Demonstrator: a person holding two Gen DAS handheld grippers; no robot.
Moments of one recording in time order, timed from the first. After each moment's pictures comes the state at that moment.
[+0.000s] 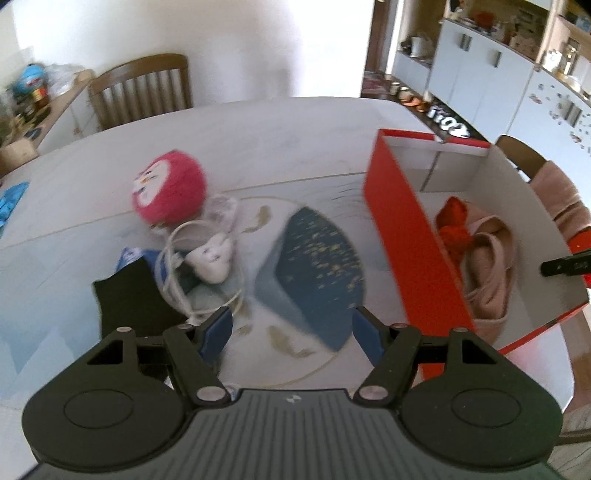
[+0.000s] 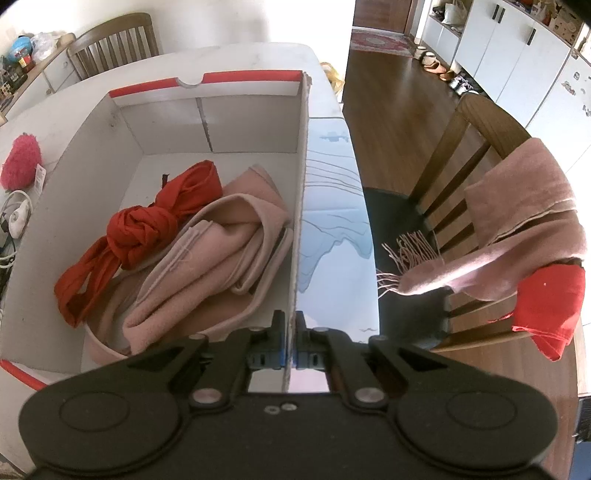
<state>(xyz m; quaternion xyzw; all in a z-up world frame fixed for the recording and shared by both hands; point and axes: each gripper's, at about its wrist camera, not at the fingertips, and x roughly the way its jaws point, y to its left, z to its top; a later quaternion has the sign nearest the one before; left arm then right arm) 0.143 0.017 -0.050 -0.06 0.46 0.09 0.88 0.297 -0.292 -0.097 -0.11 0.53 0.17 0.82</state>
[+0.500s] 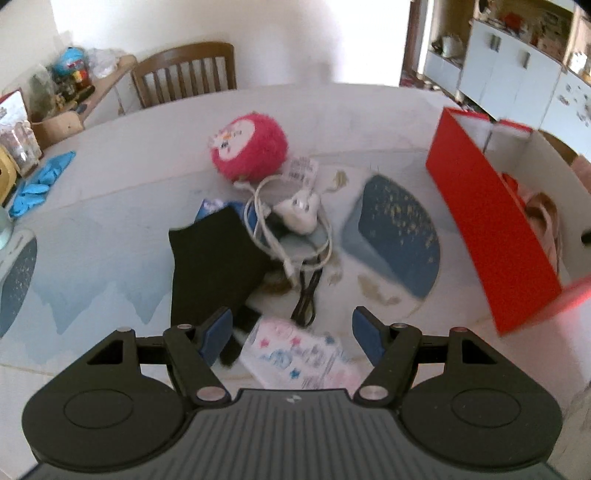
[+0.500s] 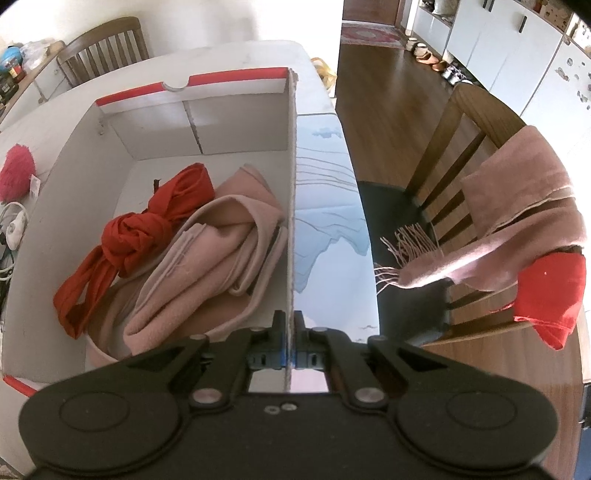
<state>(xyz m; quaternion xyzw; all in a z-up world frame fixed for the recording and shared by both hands) 0.080 0.072 -0.071 -0.05 0.47 0.13 0.87 0.300 -0.293 -0.097 -0.09 0.54 0.15 0.82</state>
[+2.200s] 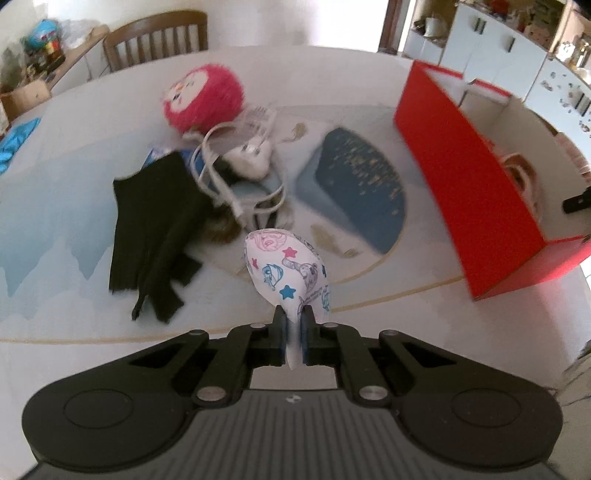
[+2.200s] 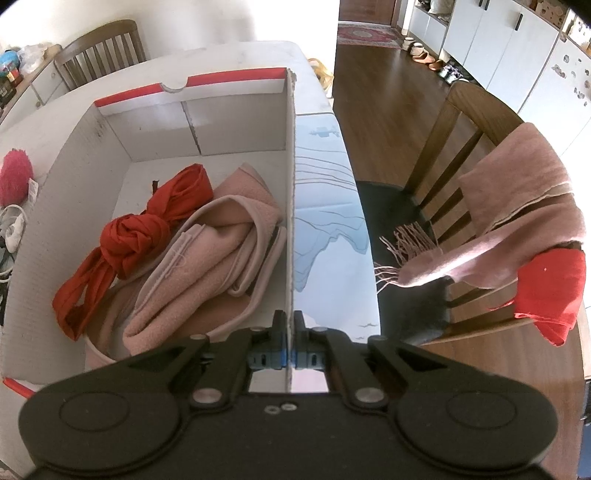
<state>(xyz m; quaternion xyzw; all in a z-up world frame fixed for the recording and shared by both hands) 0.083 0.038 -0.099 -0.08 0.50 0.09 0.86 0.300 -0.295 -0.097 -0.08 0.54 0.15 0.82</state>
